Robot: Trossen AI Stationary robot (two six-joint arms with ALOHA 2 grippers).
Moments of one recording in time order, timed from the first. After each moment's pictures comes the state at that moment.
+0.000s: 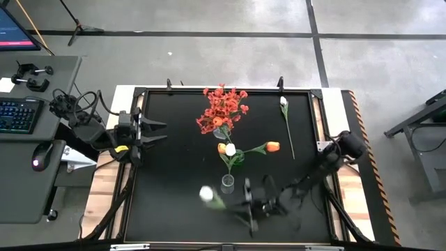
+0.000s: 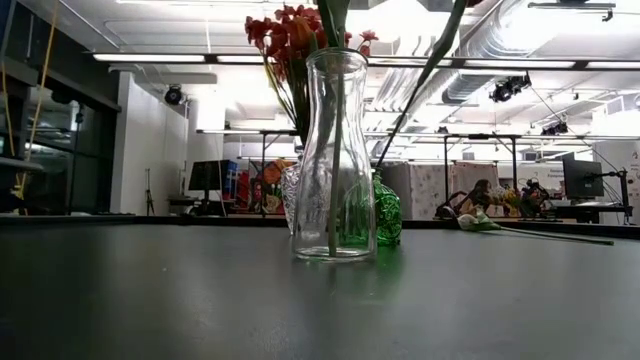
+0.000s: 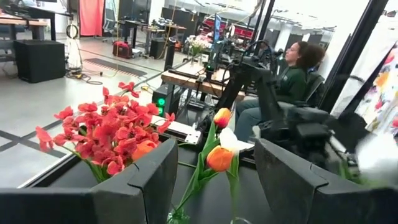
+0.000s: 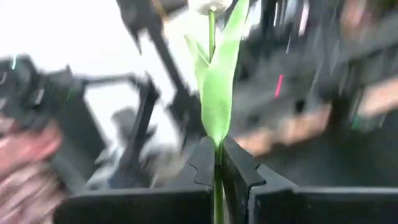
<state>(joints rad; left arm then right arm) -0.63 0.74 1.00 -0.31 -0.83 -0.26 0.69 1.85 1.03 1.05 0.59 0.29</state>
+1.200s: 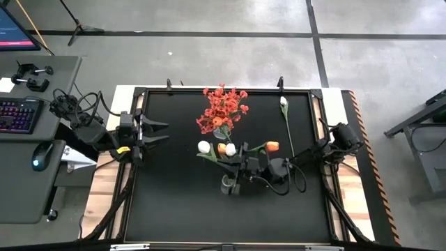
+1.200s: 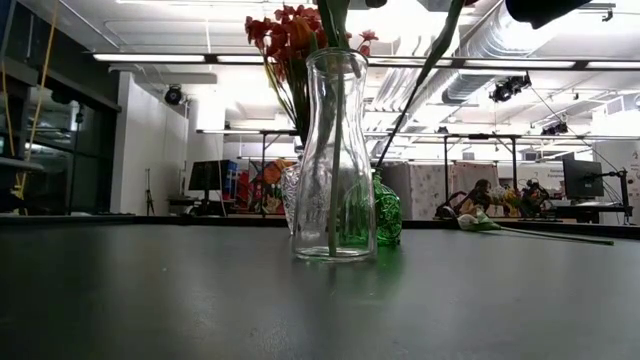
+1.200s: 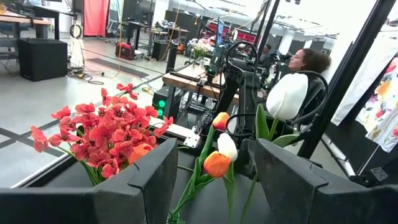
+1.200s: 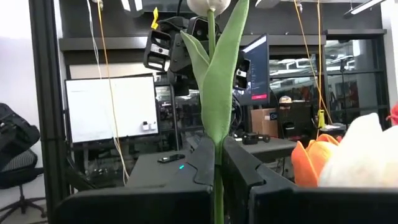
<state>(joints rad) -0.62 0.77 1.00 -0.26 -0.85 -0.28 0.40 1.85 1.00 1.31 0.57 -0.16</state>
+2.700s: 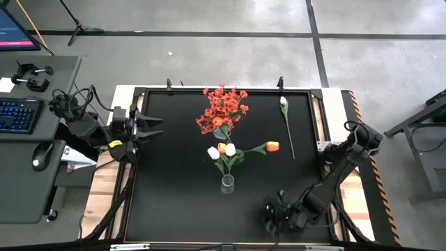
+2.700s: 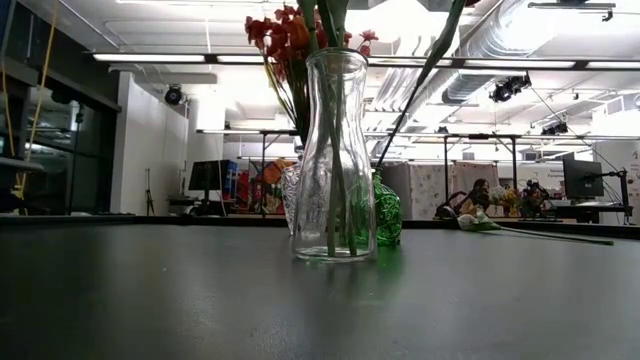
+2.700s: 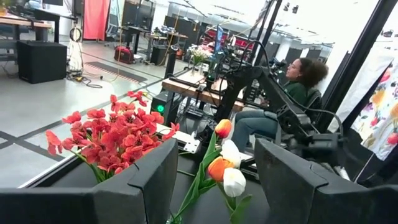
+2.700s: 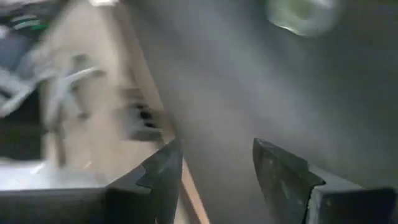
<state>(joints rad) -0.62 0.70 1.00 -0.29 -0.85 -0.27 0.84 1.66 1.18 -0.48 0.46 1.36</state>
